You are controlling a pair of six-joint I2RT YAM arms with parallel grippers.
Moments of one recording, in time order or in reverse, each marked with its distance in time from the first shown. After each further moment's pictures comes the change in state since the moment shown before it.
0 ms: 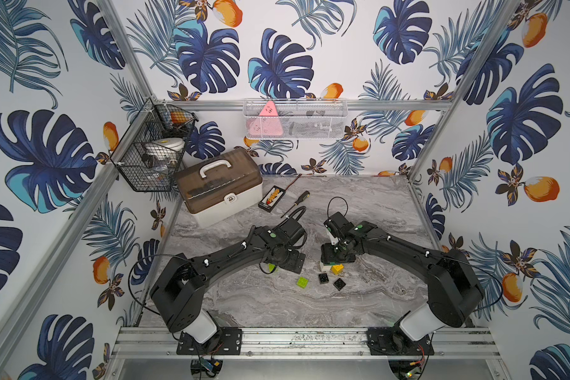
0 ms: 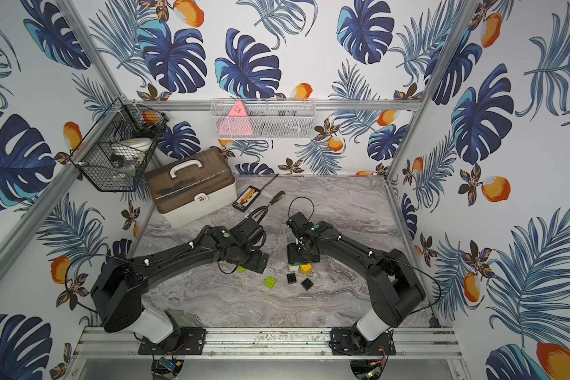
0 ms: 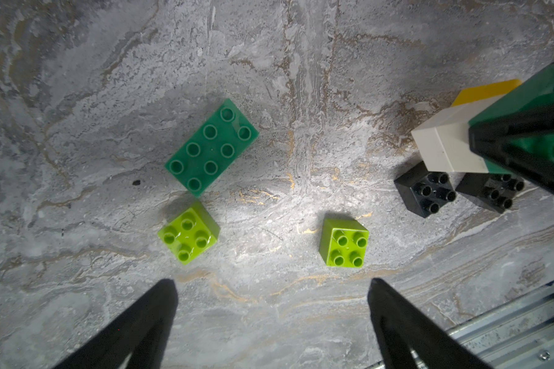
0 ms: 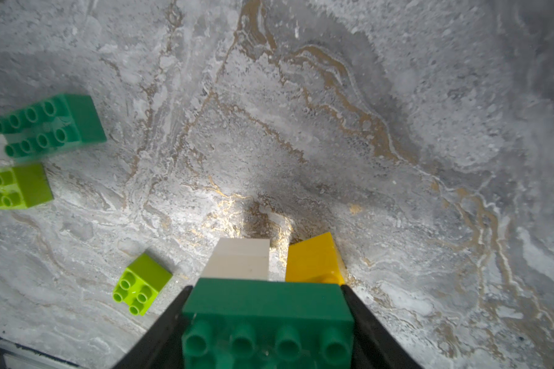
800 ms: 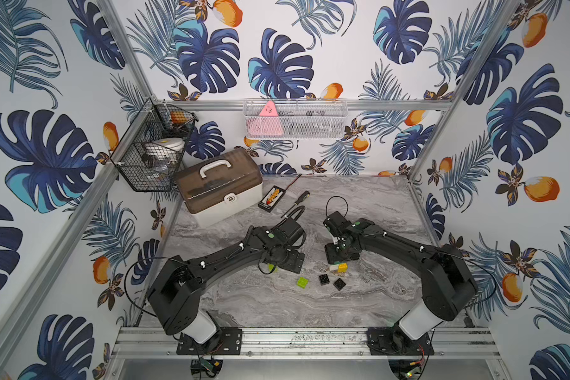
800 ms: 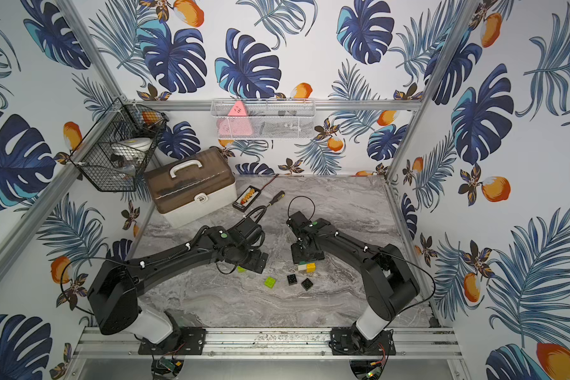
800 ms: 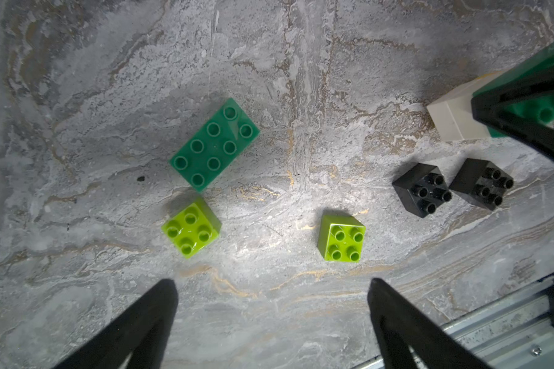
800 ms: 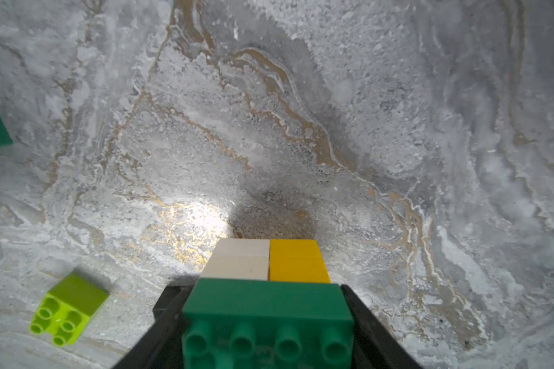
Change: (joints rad) left arm 0.000 -0.022 -0.002 -0.007 0.000 -0.007; right arm -0.024 0.051 0.051 -0.069 0.128 -0.062
